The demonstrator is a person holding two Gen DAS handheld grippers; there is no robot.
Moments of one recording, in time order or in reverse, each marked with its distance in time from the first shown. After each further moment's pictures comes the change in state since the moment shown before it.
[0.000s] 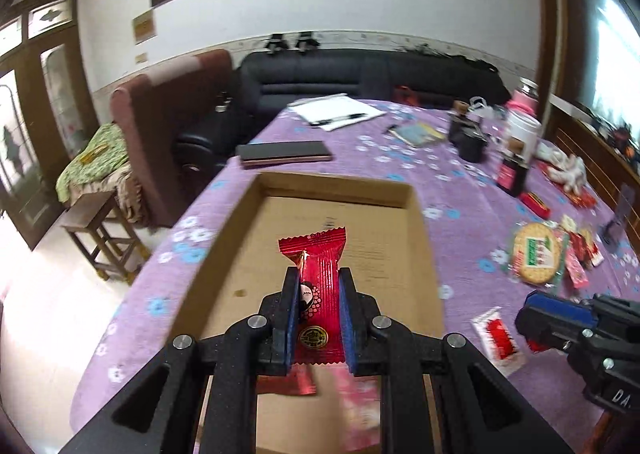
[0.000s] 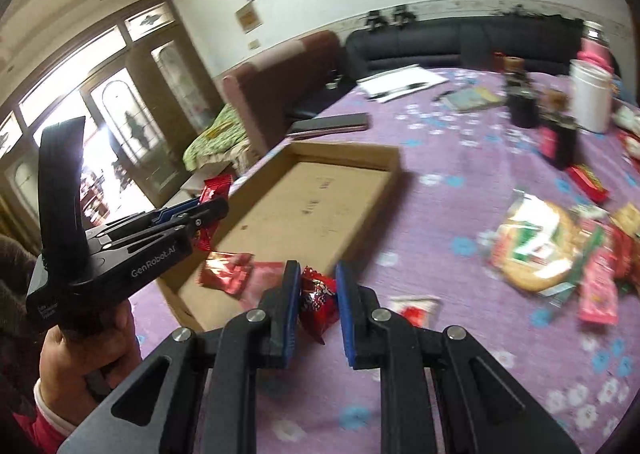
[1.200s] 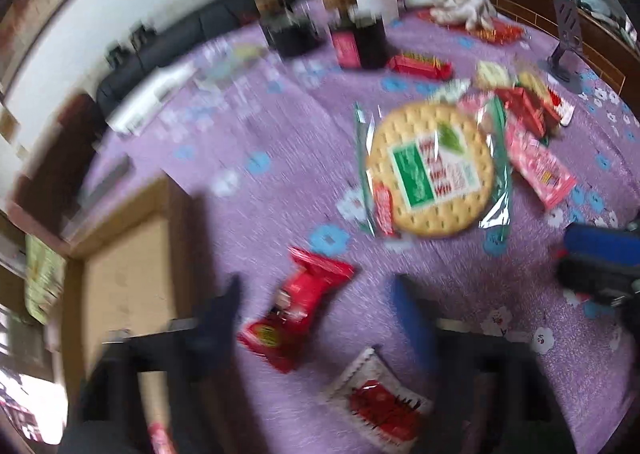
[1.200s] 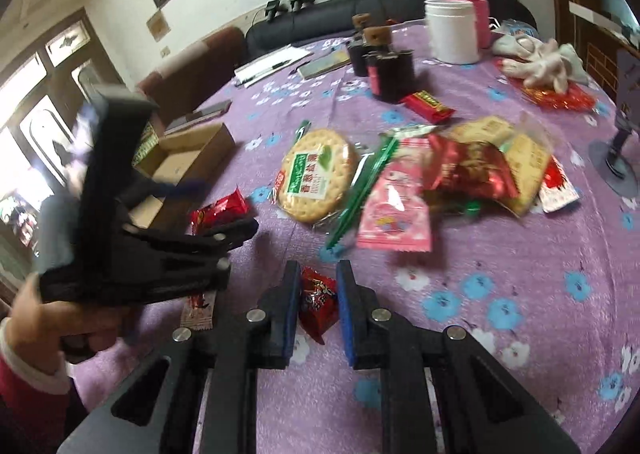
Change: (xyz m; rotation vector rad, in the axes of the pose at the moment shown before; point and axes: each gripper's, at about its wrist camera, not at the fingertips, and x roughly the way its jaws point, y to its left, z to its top) left arm 0.099 -0.196 -0.010 0.517 0.282 -0.209; right arm -0.065 -0.141 -0.054 0.203 0.020 -0.252
